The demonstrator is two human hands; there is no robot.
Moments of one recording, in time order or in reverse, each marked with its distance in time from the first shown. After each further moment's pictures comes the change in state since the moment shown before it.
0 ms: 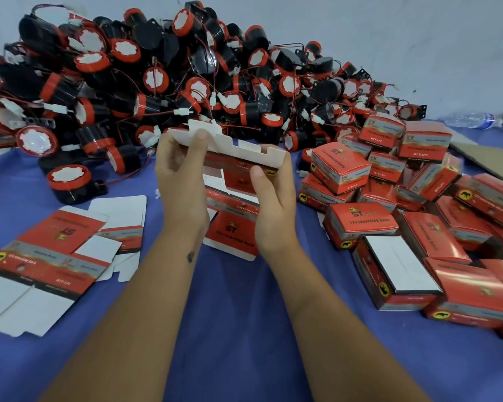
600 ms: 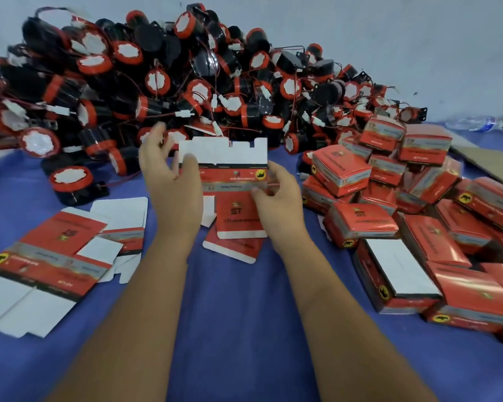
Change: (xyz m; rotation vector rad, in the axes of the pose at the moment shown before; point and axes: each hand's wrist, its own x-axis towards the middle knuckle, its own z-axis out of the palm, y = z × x) left_hand 0.007 -0.007 -0.015 0.397 0.122 0.087; right_hand 0.025 0.024 -0.022 -0.441 0.006 0.350
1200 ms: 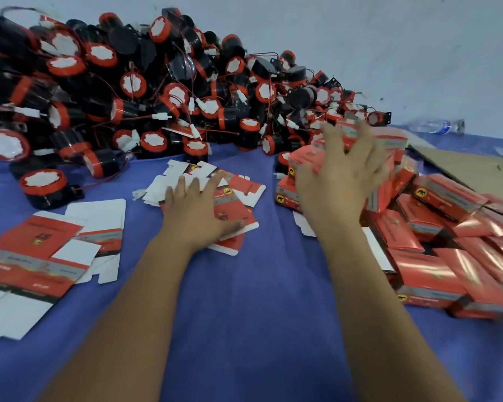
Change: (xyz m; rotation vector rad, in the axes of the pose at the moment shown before) left_hand -0.014 -0.031 0.012 1.095 -0.816 0.101; right_hand -0.014 -0.049 -0.085 -0.849 0.573 -0.271
